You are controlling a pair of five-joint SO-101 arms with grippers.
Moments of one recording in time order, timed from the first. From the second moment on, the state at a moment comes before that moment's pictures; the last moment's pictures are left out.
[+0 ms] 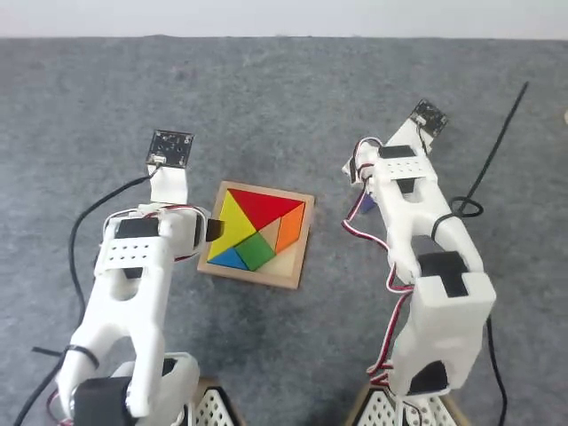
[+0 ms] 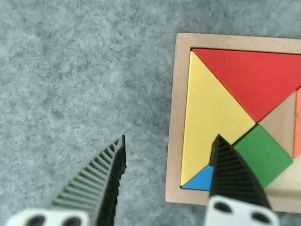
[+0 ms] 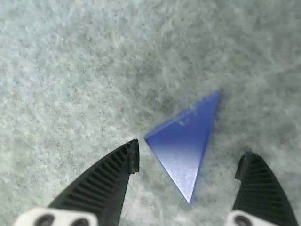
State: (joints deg) left arm -8.4 -23.5 55.5 47.2 -4.6; right arm -10.9 22.1 8.4 45.3 -46.2
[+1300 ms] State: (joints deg) left arm -8.4 -23.5 55.9 47.2 -4.7; right arm -8.4 37.4 -15.3 78.9 -44.5
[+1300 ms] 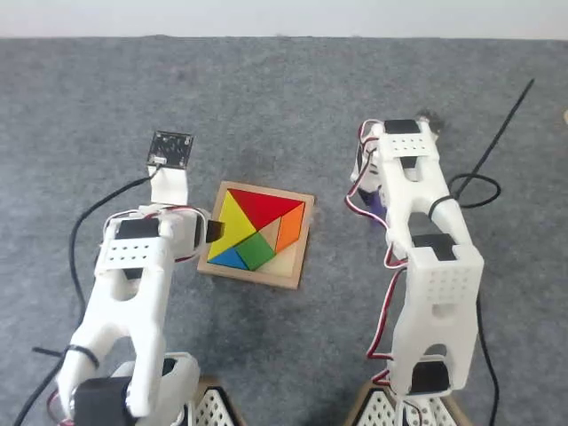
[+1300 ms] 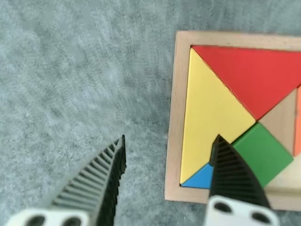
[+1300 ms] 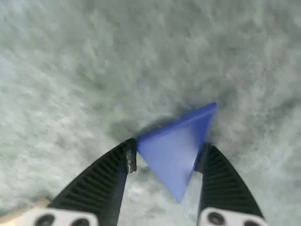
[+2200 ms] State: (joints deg) left arm -8.4 -23.5 55.9 47.2 -4.7; right arm -28.0 17.1 -13.3 88.9 41.2
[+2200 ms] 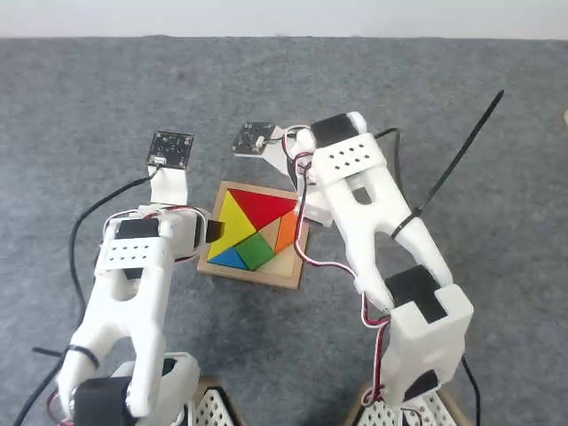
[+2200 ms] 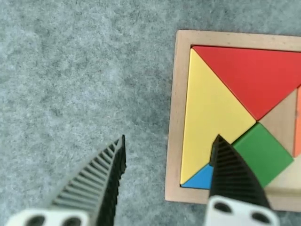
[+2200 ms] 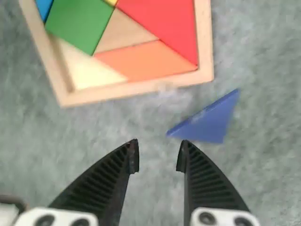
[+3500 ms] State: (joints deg) left arm -8.4 -23.5 55.9 47.2 -4.7; right arm -21.1 36.0 -11.6 73.5 8.0
